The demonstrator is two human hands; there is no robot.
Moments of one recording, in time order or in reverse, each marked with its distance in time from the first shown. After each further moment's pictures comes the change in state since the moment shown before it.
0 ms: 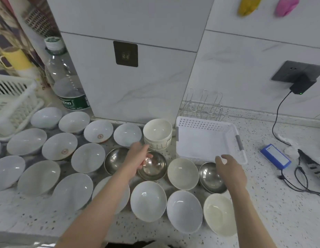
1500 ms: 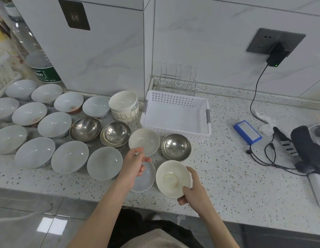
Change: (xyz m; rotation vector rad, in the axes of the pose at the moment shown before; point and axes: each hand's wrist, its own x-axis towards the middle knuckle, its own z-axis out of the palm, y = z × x) left_hand -0.104 -0.079 0.150 -0.224 0.063 -0.020; right_hand -0.058 0.164 0.000 0.338 -0.593 -0.173
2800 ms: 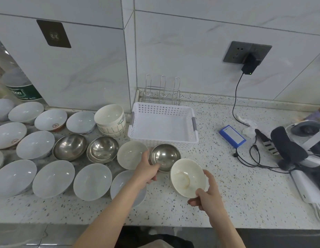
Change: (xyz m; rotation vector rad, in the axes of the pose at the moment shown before) left_hand 0.029 0.005 0.060 0.477 -0.201 -0.018; right_hand -0.017 -0.003 -0.043 0.317 0.266 0.060
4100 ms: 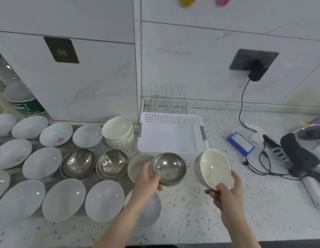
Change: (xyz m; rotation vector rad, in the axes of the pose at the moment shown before) left_hand -0.019 0.006 -0.044 -0.213 0.049 0.126; right_hand 0.004 -0.059 0.019 0.392 0.289 0.029
